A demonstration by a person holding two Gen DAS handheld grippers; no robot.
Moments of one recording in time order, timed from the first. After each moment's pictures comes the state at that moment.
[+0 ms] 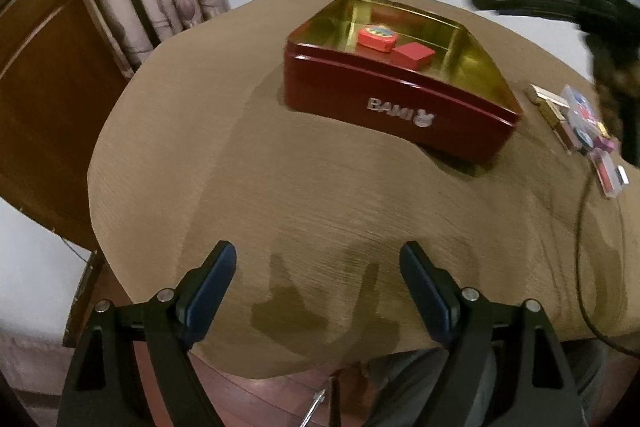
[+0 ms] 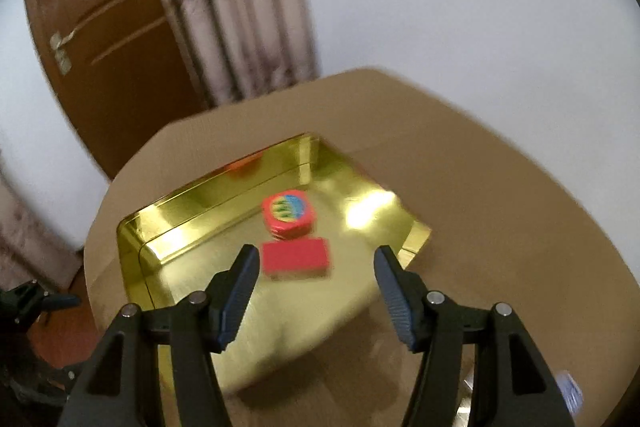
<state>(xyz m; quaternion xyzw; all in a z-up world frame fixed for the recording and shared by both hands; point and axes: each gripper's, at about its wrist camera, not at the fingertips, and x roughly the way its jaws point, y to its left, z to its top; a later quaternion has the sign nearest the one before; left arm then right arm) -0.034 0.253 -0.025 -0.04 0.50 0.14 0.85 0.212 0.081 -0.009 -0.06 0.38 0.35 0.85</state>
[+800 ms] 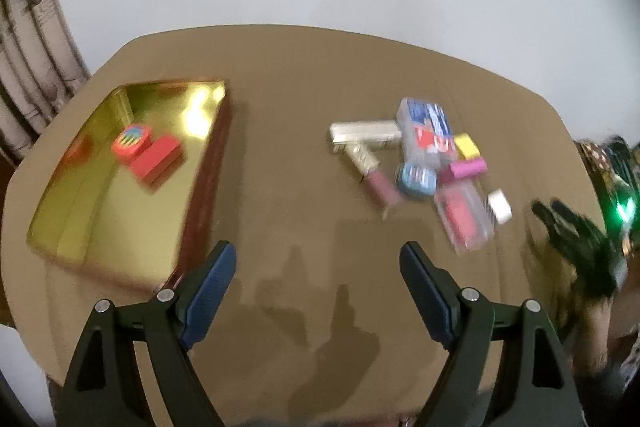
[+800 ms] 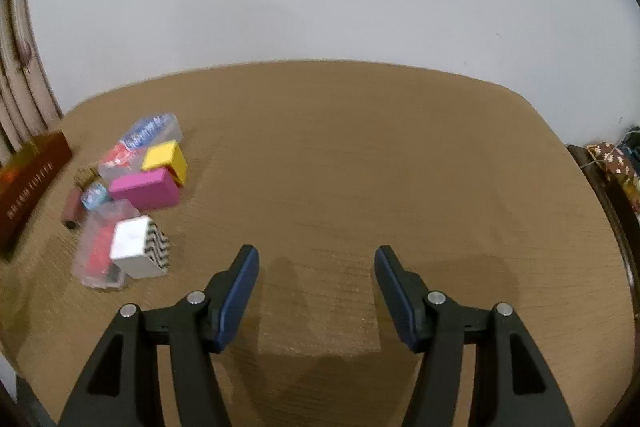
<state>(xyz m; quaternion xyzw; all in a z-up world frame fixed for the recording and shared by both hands) 0.092 0.067 0.014 -0.01 0.50 -0.04 0.86 0.049 -0.272 -0.123 0.07 0.40 -0.06 0.91</state>
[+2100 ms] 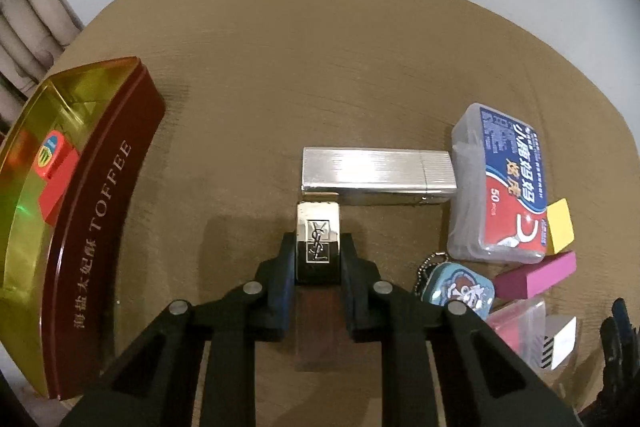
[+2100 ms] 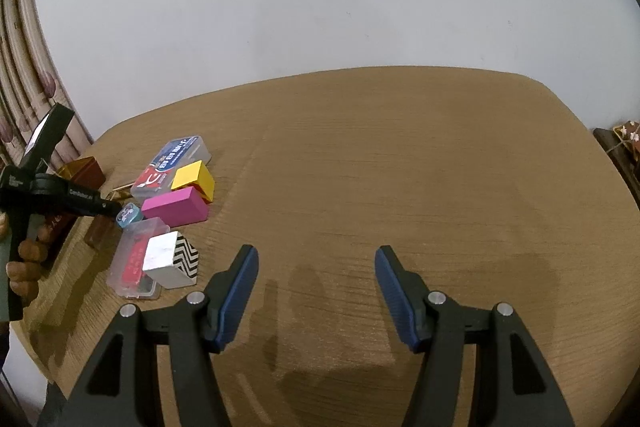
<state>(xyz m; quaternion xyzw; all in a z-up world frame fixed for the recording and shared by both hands) 0.233 0.028 -0.076 -0.02 0.58 0.05 0.81 0.044 -0.288 -0.117 0.13 0.38 -0.01 0.92</state>
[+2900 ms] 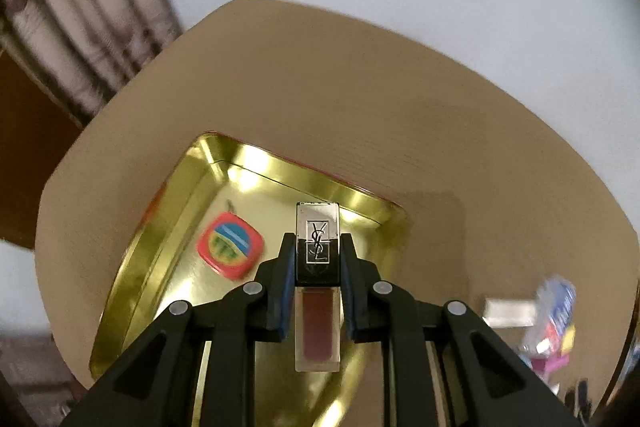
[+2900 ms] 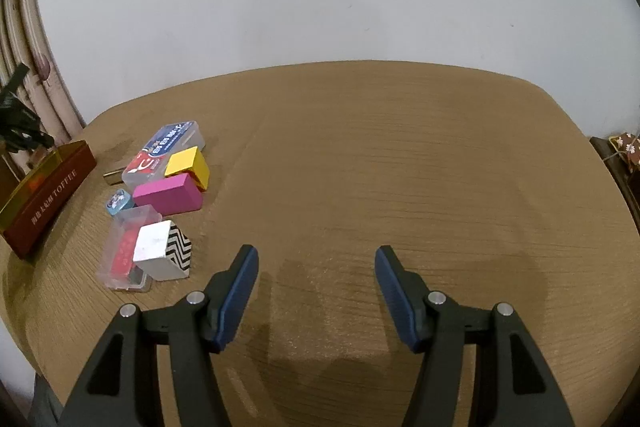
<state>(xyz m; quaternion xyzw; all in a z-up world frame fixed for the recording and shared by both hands) 0.281 0.224 0.008 -0.10 0.56 0.16 0.81 0.053 -0.279 -0.120 0.11 0.40 -0.01 0.91</state>
